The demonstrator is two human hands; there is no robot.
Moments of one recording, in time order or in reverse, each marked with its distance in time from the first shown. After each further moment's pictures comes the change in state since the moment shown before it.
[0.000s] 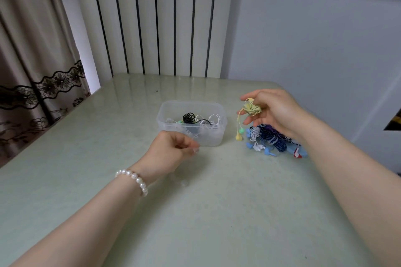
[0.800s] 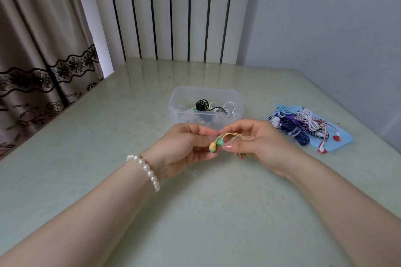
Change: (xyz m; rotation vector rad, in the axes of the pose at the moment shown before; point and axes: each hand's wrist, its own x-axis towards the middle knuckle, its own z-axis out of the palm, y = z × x) left_hand -0.005 0.009 0.005 -0.586 -0.216 -0.269; right_hand -0.034 0.054 0.059 0.052 -0.336 -0.015
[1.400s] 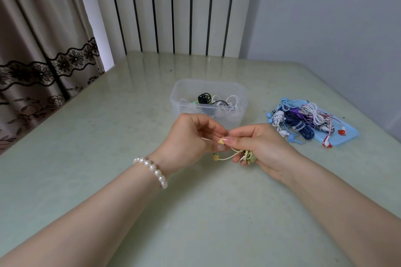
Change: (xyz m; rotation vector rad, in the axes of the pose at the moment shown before) left_hand -0.004 -0.007 0.006 0.496 0.099 0.356; right_hand -0.006 0.003 0.017 0.049 0.153 0.189
